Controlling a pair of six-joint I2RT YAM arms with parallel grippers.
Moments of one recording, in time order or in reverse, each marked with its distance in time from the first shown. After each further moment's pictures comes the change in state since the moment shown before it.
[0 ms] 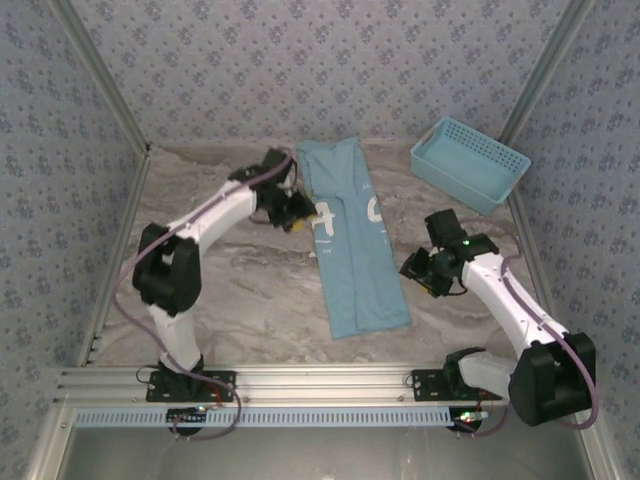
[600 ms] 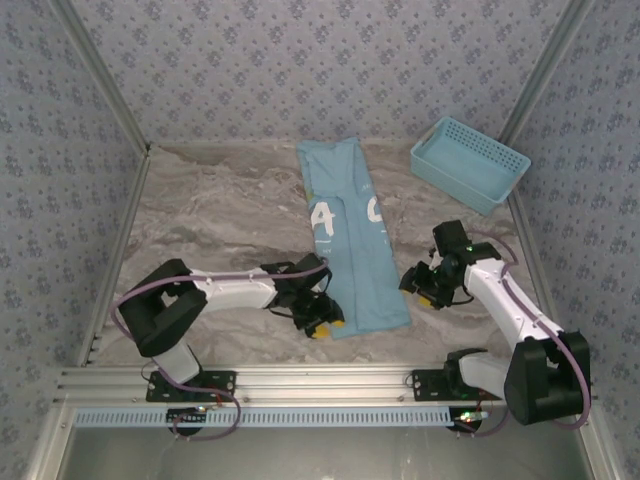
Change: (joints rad) left arm -0.443 -0.157 -0.612 0.442 0.142 -0.459; right arm -0.066 -0.002 -0.107 0.015 -0.153 -0.180
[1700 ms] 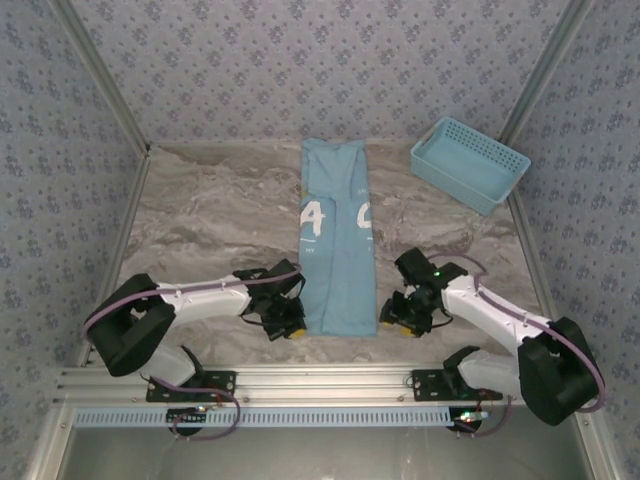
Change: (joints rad) left arm 0.090 -0.192 -0.171 -0.164 -0.145 0.049; right arm 0.372 0.012 -0.159 0.122 0.018 0.273
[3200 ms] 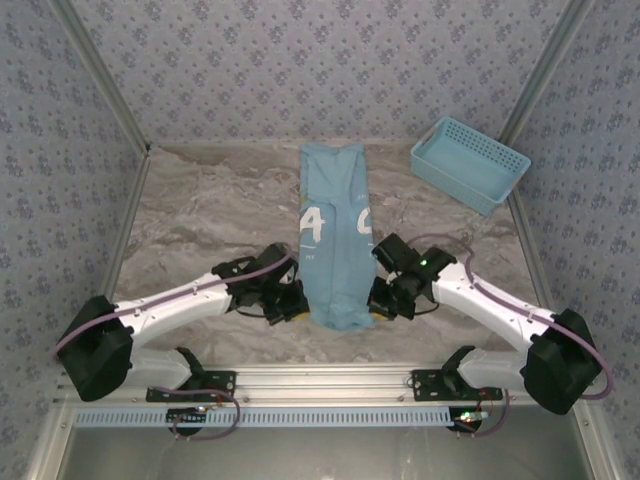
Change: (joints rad) left arm 0.036 -0.187 0.105 -0.067 -0.027 0.112; right arm 0.138 0.043 0.256 -0.113 0.037 0.127
